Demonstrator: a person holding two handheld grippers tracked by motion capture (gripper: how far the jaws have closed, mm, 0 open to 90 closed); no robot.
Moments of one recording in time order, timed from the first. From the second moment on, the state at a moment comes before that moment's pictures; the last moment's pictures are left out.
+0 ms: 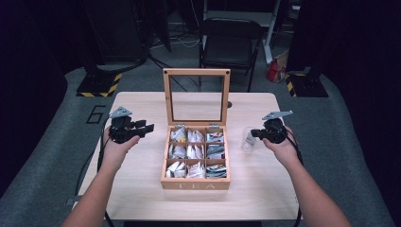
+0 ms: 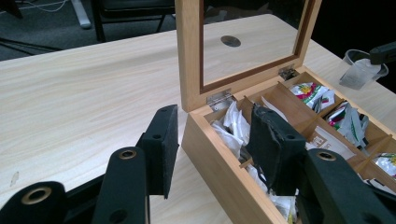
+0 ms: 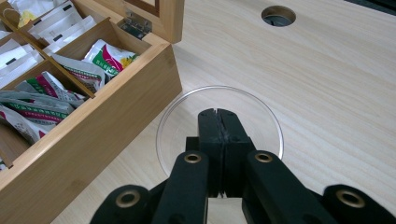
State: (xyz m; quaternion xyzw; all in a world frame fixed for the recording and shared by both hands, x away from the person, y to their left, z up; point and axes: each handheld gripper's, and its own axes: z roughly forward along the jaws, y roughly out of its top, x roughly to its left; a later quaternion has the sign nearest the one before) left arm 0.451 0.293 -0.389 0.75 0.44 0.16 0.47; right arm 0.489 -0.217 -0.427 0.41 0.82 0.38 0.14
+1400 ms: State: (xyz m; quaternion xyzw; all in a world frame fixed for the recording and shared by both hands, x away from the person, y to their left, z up) left arm 0.452 0.296 -0.384 0.75 0.44 0.16 0.47; right arm 0.490 -0.168 -0.396 0.36 0.84 0.39 0.14
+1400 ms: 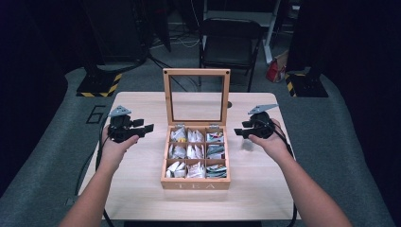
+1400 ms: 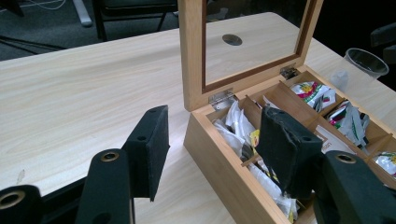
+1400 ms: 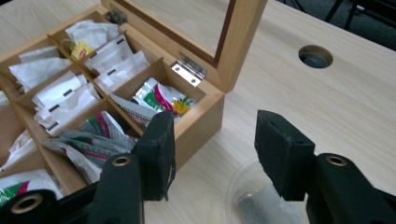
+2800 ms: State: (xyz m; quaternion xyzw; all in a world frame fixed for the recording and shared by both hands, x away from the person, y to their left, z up) left arm 0.462 0.294 -0.370 0.76 0.43 0.15 0.47; right arm 0.547 -0.131 -0.377 0.38 0.82 0.41 0.14
